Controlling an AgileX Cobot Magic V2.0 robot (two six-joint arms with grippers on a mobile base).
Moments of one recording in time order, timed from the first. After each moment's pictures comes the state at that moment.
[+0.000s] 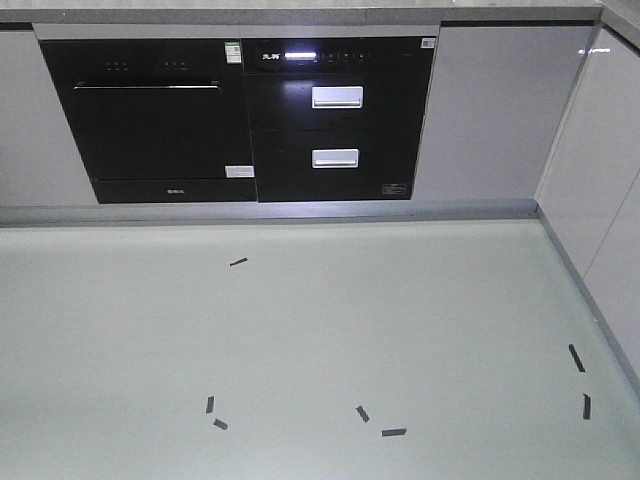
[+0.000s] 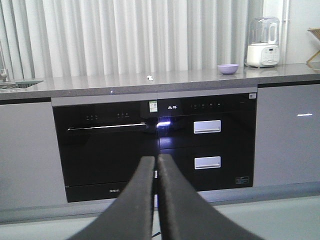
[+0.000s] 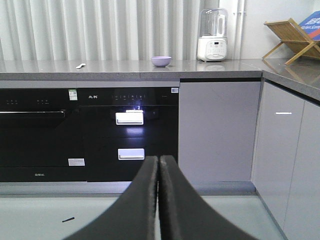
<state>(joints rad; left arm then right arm) -0.02 -0.01 0.02 -0.01 0.01 -0.02 0.00 -0.01 0.03 0.02 0.05 0.00</state>
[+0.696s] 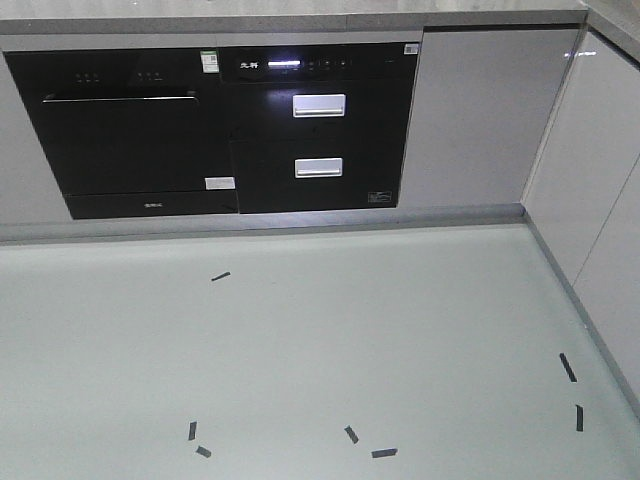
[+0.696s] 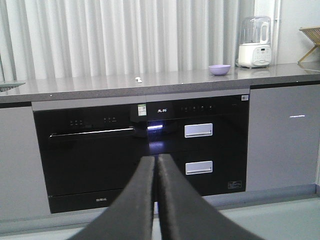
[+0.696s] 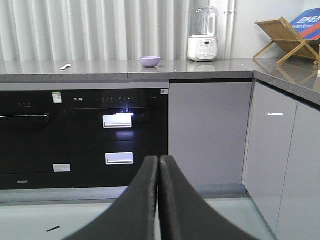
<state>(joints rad) -0.02 -0.01 0.02 -0.01 0.01 -0.02 0.00 -0.01 0.03 0.02 0.05 0.00</state>
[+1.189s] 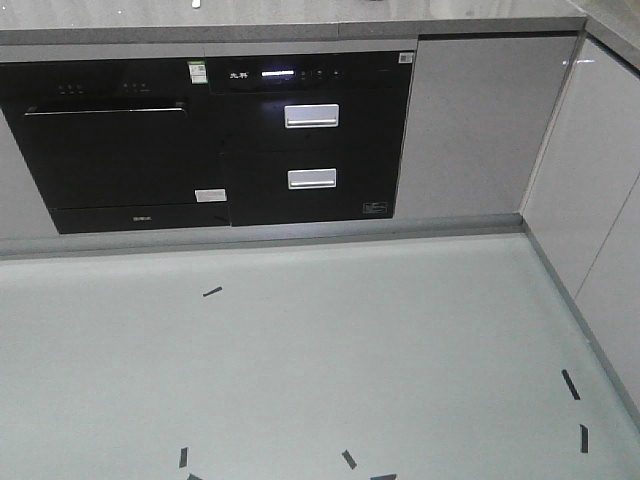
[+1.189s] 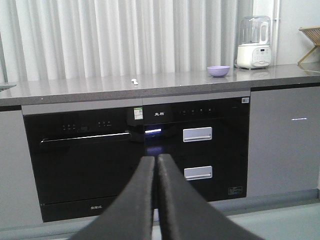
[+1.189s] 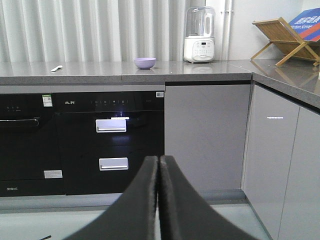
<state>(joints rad) -0.02 -0.01 0.02 -0.01 0.01 -0.02 0.00 -0.01 0.03 0.02 0.05 0.00</state>
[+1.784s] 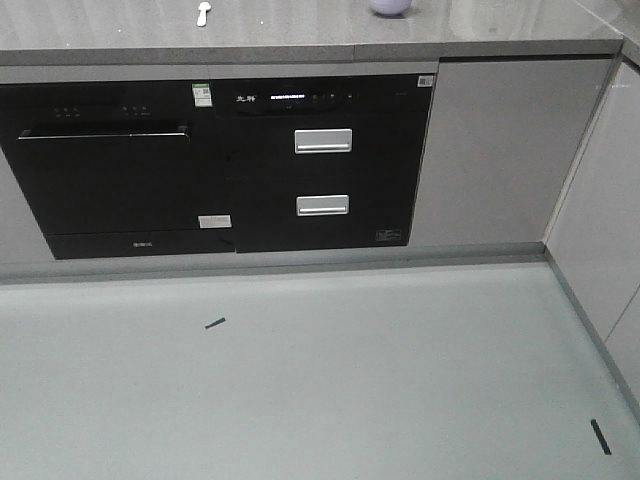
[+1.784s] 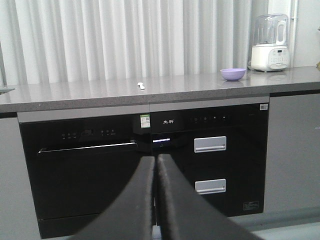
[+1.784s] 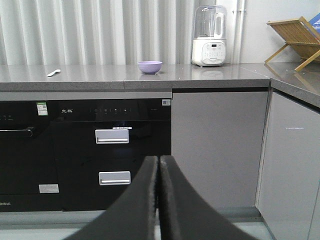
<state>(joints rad) -0.02 -0.01 0.02 -0.01 0.01 -0.02 0.00 -0.01 0.03 0.02 0.05 0.00</state>
